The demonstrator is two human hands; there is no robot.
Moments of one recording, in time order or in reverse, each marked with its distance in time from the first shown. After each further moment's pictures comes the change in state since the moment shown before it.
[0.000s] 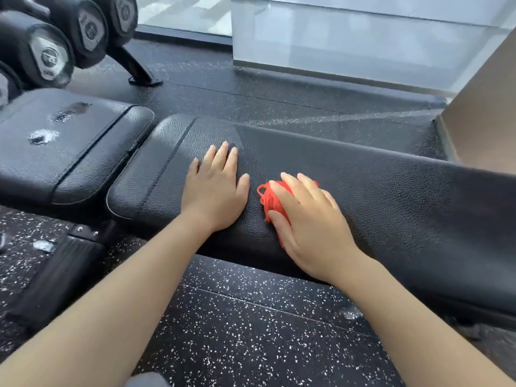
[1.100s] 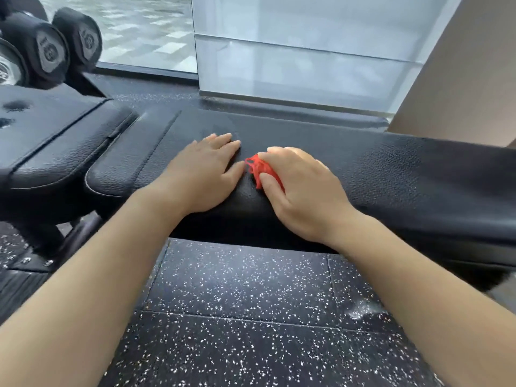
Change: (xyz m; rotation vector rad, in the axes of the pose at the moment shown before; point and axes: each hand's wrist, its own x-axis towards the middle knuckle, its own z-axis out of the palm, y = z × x) left_hand -0.014 -0.032 -0.006 -0.114 0.021 0.364; right_hand 0.002 -0.038 0.021 0.035 0.247 0.029
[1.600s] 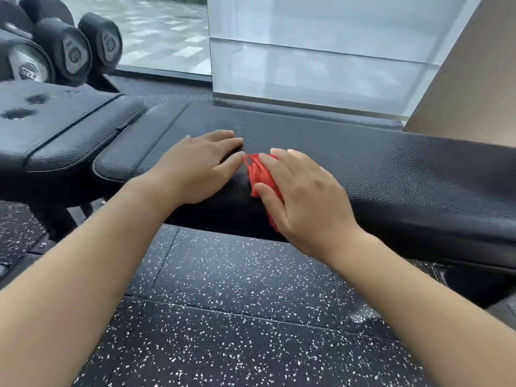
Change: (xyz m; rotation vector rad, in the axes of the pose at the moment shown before) left_hand -0.013 0.002 -0.002 -0.034 0.051 -0.005; right_hand -0.029 0.009 0.008 -0.084 0.168 -0.119
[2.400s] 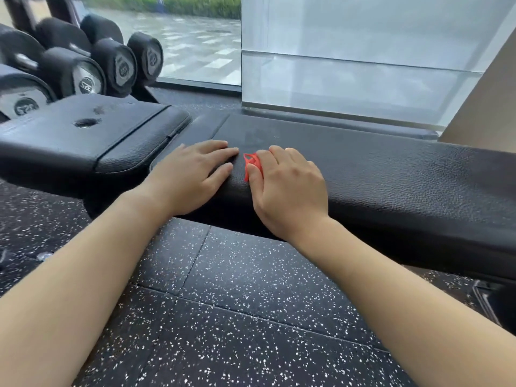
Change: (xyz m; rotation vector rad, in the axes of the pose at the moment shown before) left_hand -0.038 -0.059 -0.015 0.043 0.074 -0.034; right_hand 0.047 -0.060 0.034 -0.021 0.032 0.102
